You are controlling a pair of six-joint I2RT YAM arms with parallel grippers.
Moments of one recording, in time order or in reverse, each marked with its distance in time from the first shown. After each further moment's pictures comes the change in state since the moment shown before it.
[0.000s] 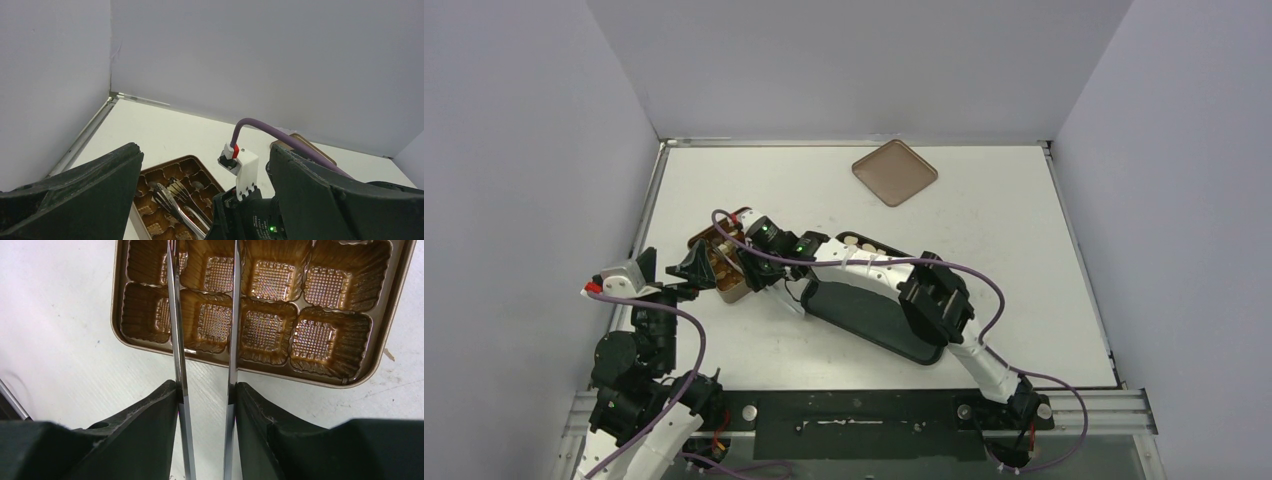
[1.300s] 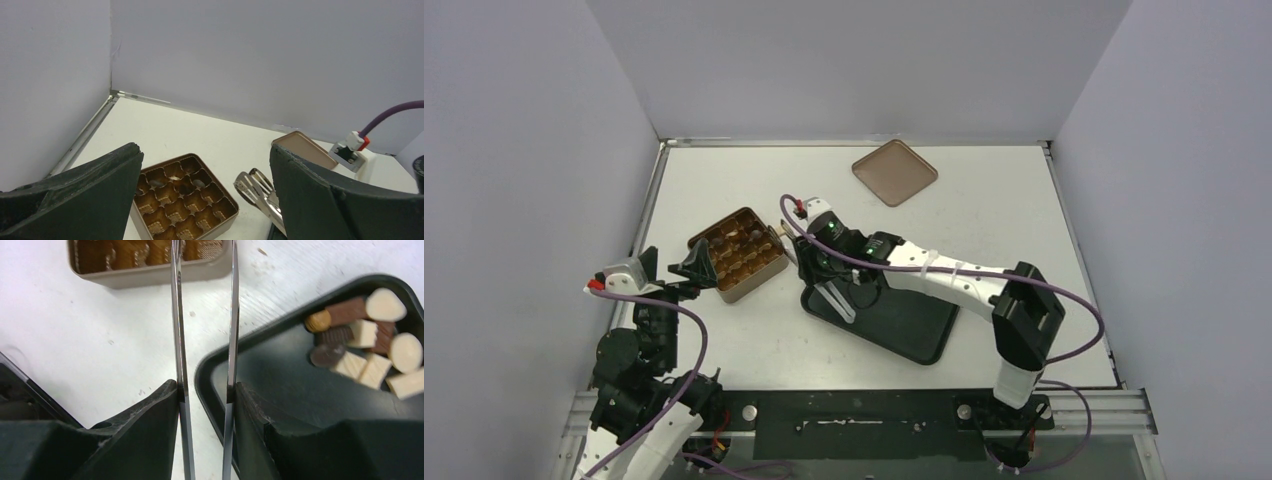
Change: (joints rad) left arm 0.000 0.013 0.000 0.000 0.000 0.003; right arm -0.077 -0.568 -0.586 0.026 0.119 0.089
